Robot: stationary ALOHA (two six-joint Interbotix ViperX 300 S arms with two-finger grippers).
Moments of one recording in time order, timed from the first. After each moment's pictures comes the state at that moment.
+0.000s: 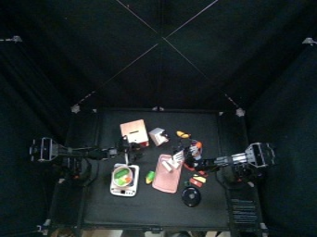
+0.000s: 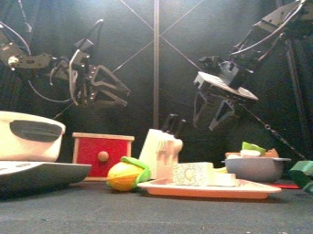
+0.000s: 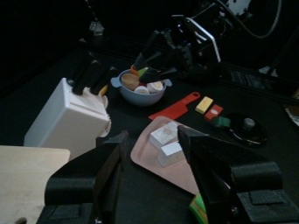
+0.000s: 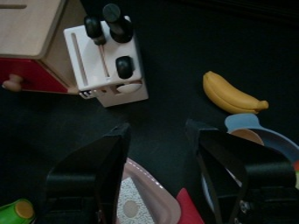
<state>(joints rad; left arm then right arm) 0.21 -0.26 1.09 -0.02 -0.67 -0.15 0.09 -0.12 0.71 -1.22 0.85 2.04</state>
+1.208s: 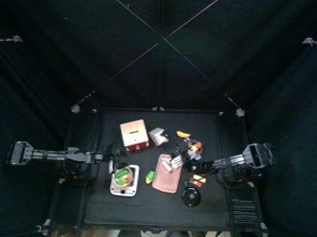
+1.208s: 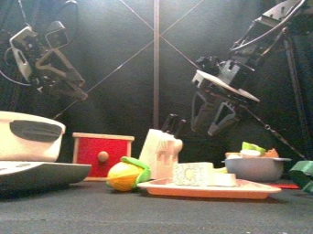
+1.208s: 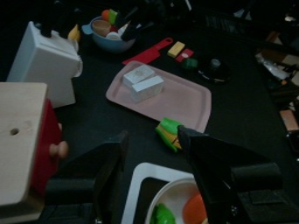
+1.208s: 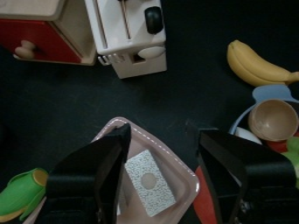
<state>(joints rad) 0.01 -0.53 1.12 -0.06 -0.19 -0.16 0.12 -0.08 0.70 -1.14 0.80 2.04</state>
